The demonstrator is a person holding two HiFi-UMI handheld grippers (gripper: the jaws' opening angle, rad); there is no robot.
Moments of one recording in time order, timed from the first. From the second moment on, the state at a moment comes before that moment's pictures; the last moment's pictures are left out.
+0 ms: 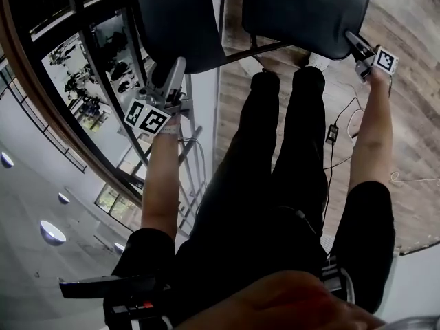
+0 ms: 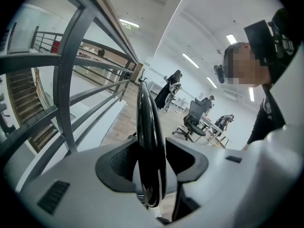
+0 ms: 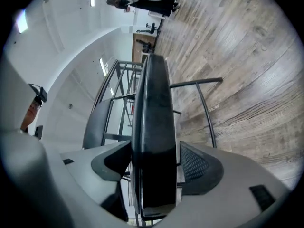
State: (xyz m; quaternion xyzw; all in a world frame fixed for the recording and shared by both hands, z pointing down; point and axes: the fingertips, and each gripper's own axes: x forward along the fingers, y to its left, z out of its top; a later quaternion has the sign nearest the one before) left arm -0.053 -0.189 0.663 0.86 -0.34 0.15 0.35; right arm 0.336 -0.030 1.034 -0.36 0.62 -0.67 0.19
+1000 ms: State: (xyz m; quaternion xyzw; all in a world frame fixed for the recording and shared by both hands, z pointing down) left arm 0.042 -0.098 0.455 0.93 -0.29 0.17 0.16; right arm 0.233 -0.069 0.517 -0.41 0.84 -0.36 0.06
